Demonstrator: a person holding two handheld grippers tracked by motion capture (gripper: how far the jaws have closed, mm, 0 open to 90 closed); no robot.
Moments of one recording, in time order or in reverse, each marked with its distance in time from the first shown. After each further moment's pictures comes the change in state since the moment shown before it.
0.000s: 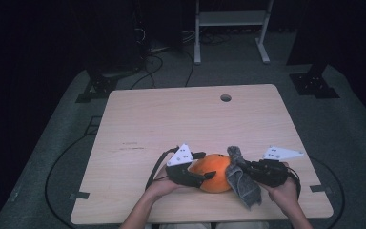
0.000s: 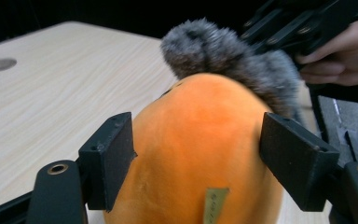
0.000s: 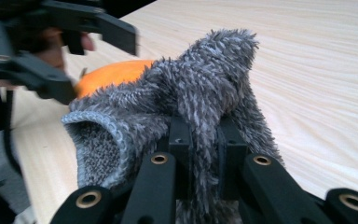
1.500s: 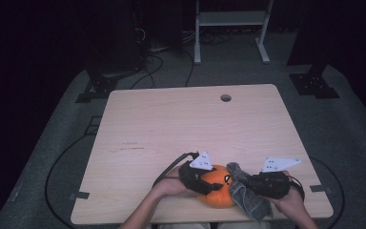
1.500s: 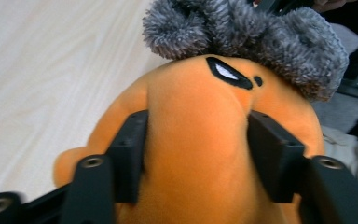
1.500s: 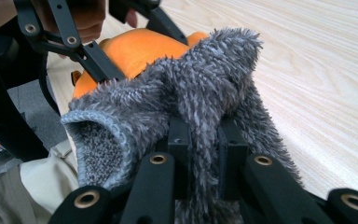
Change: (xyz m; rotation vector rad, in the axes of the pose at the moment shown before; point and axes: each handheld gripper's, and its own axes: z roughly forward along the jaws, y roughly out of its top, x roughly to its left) left arm -0.019 0.007 0.031 0.277 -0.120 0.083; right arm 0.008 -0.021 -0.007 0.143 0.098 -0.068
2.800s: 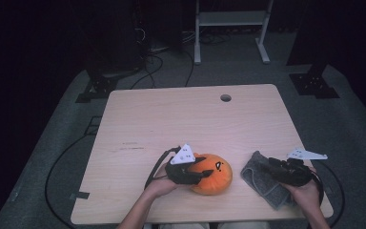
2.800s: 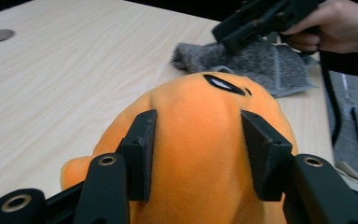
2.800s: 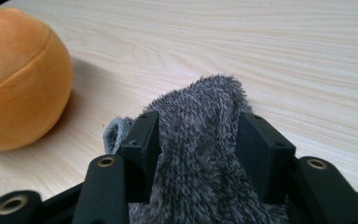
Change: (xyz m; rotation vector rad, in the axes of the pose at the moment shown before) left arm 0.016 -0.013 -0.033 -0.175 0.149 -0.087; right arm -0.069 -0.033 -0.029 -0.092 -0.326 0.225
